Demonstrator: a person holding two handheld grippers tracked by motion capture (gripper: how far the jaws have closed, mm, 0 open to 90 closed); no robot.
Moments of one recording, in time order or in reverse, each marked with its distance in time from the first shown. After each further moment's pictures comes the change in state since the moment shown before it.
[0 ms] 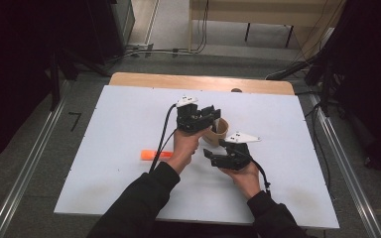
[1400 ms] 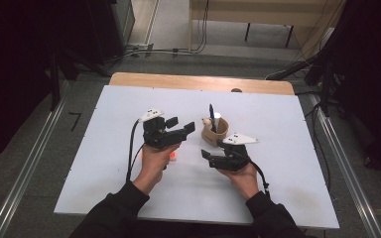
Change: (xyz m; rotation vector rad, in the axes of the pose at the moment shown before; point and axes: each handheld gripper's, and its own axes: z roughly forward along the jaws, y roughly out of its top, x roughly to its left) left arm 0.022 -0.021 -0.095 -0.025 0.070 -0.039; right arm 0.006 -0.001 0.002 -0.016 0.013 -0.020
